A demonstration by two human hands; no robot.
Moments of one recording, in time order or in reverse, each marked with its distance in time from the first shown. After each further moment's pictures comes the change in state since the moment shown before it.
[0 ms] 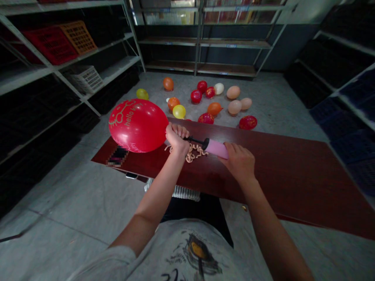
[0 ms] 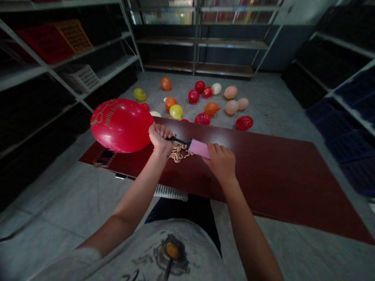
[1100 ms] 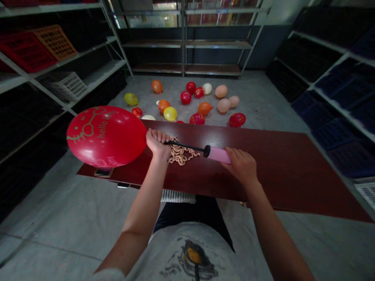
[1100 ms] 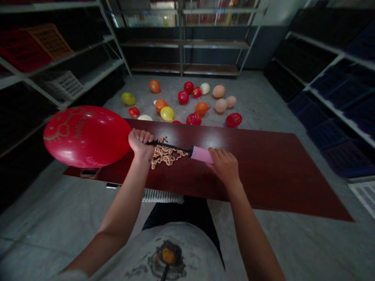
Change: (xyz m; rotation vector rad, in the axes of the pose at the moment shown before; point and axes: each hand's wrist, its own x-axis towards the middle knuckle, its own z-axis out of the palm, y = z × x) left_hand 0.015 0.027 -0.015 0.047 0.013 -0.008; right_hand -0.041 0.042 0.017 0.072 -0.026 -0.012
